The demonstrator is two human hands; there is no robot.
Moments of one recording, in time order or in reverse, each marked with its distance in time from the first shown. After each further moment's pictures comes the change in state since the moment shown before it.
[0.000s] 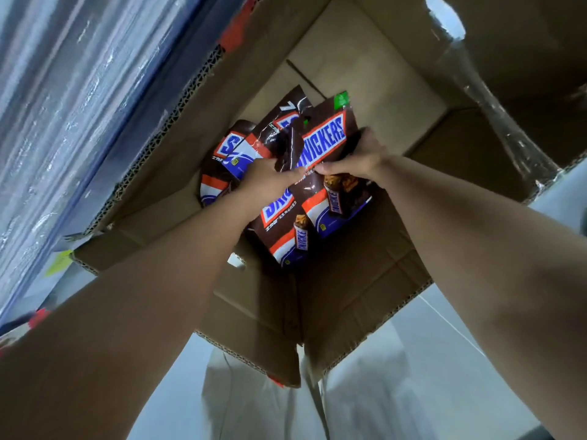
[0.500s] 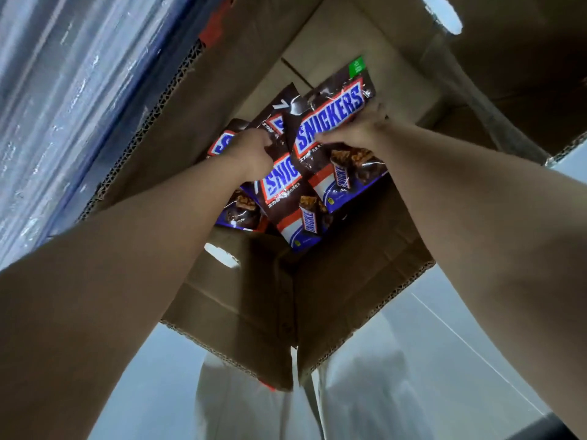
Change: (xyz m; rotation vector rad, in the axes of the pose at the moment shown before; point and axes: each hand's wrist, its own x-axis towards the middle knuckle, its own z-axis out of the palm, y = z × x) left_hand 0.035 0.020 -0.024 0.579 0.078 0.108; right_hand 0.010 -0.037 -0.025 -0.262 0.055 0.071
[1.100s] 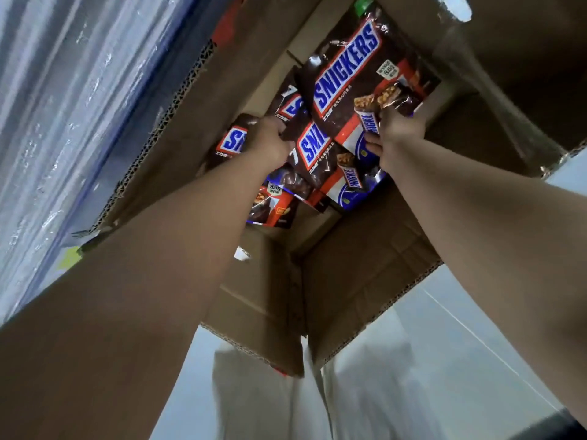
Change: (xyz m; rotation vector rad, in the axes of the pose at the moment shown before) left_hand 0.010 0.014 0.017 -0.228 0.144 0.009; right_hand -0.021 0.023 0.005 1.275 0.109 0.270
